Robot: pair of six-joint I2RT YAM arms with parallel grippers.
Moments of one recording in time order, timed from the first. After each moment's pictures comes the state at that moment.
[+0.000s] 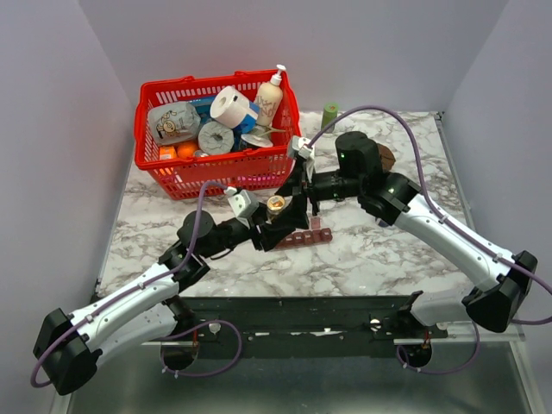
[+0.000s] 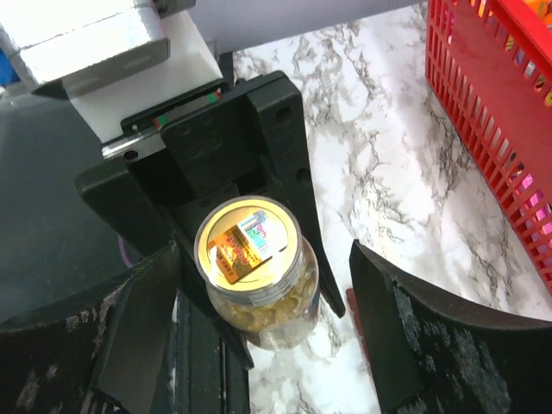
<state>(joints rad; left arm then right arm) -0.79 0.83 0.52 0.41 0.38 -0.21 0.79 1.34 1.35 -0.38 -0.73 -0.06</state>
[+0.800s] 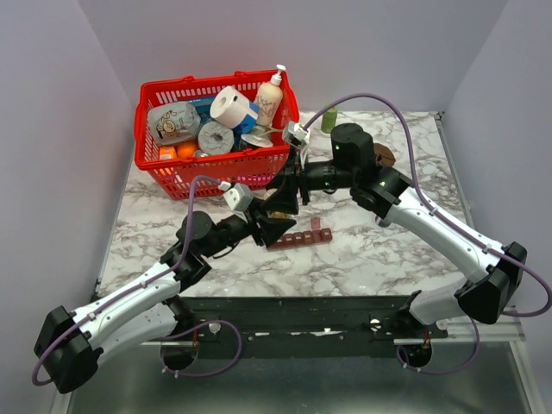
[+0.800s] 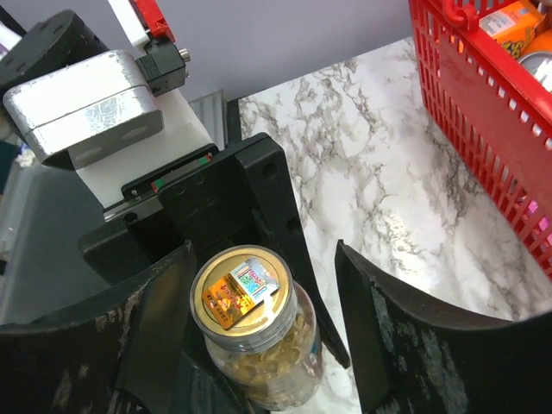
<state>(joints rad) -0.79 0.85 0.51 0.50 0.31 -0.33 0.79 1.41 1.41 -0.27 -0.71 0.12</state>
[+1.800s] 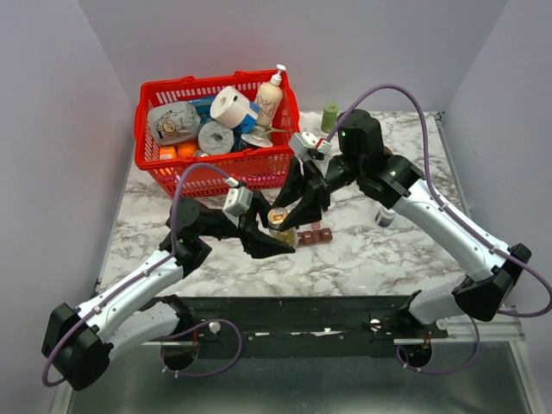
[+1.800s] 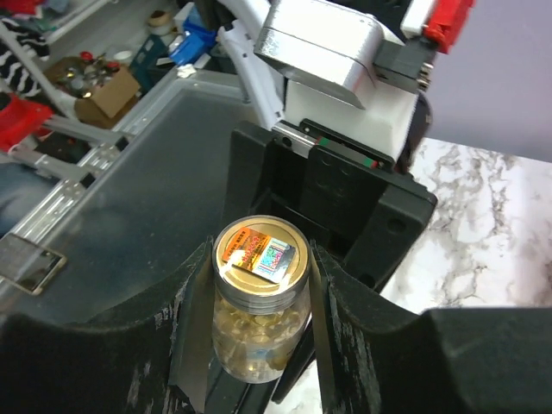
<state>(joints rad) -0.67 0.91 0.63 0.63 0.99 -0.44 0.77 1.43 1.56 -0.41 -1.27 -0.18</state>
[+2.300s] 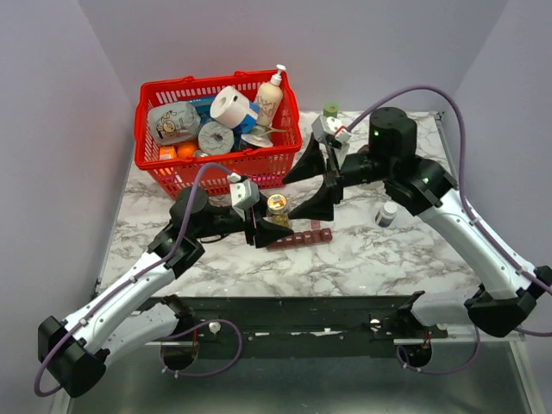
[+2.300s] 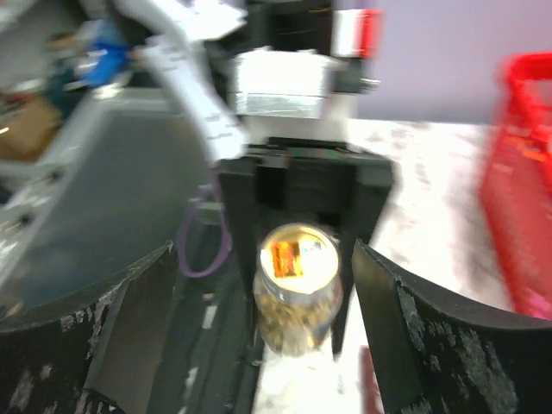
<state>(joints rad) -0.67 0.88 0.74 0.20 0.79 -0.16 0.72 1.33 1.56 -0.47 -1.06 -0.12</state>
